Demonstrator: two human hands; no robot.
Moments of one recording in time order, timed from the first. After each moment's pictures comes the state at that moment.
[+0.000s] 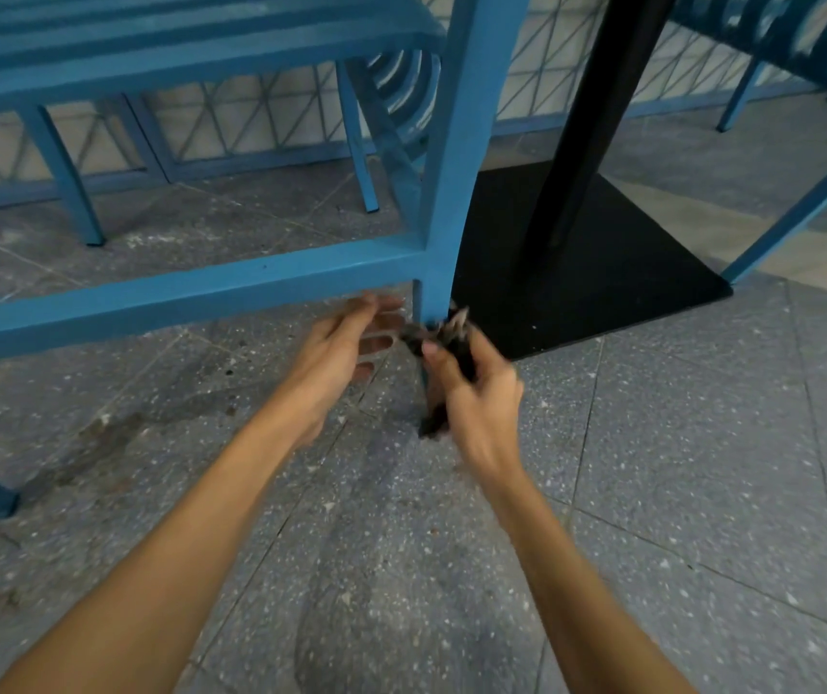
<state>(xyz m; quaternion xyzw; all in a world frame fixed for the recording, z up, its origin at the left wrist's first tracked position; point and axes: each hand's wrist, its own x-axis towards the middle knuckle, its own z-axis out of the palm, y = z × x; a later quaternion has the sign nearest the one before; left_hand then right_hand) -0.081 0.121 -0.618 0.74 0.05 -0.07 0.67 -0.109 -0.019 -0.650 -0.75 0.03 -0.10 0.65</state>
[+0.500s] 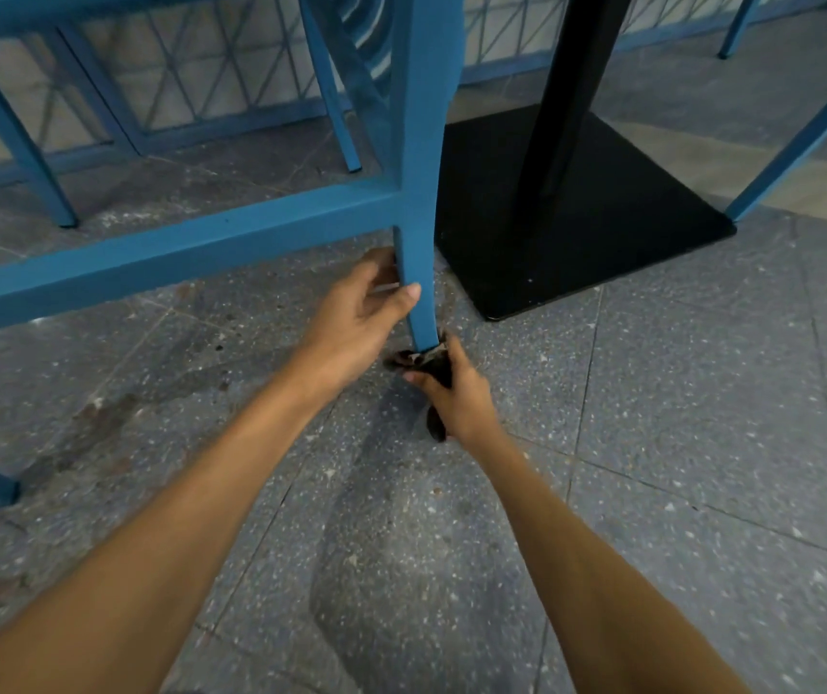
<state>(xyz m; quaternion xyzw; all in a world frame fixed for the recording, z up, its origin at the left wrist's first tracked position) -0.079 0.102 -0.632 0.80 -0.11 -0.03 0.59 -0.100 -0.032 -0.738 -0.83 0.06 0.07 0.55</state>
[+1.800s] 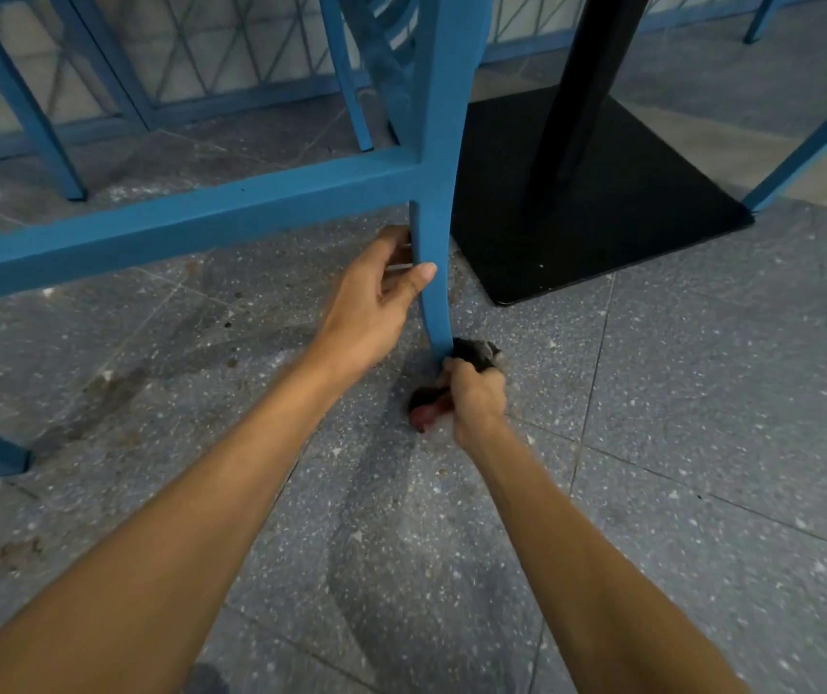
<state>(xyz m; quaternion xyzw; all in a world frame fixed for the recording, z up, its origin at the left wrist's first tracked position) -0.077 0.100 -0.643 0.82 -0.10 0.02 0.56 -0.103 -0.012 -0.744 -0.60 0.42 0.05 0.68</state>
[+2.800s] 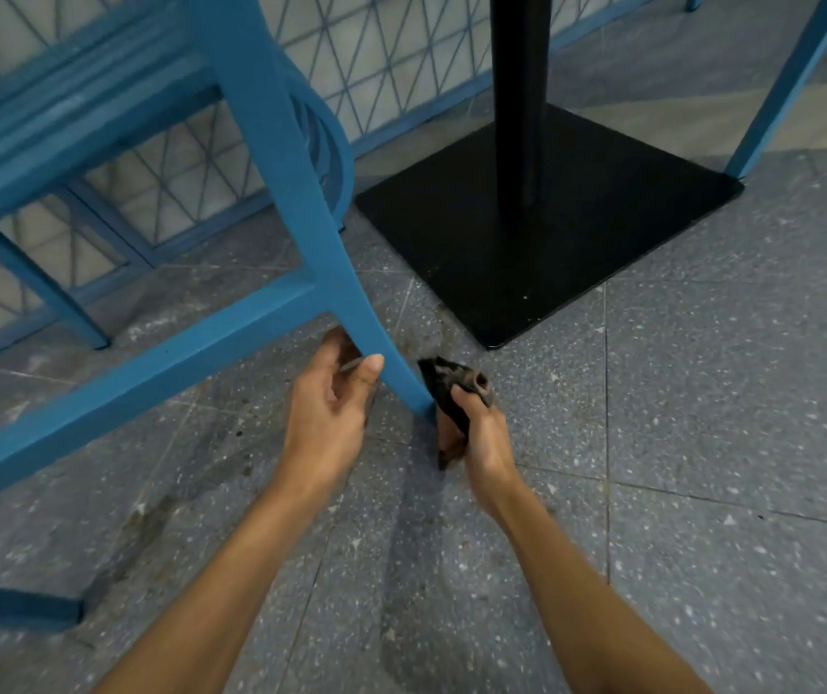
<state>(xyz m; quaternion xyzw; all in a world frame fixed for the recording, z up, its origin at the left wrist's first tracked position) -0.089 0.089 -0.635 0.83 -0.06 0.04 0.55 -0.095 -0.036 -0.745 -0.47 0.30 0.07 0.83</state>
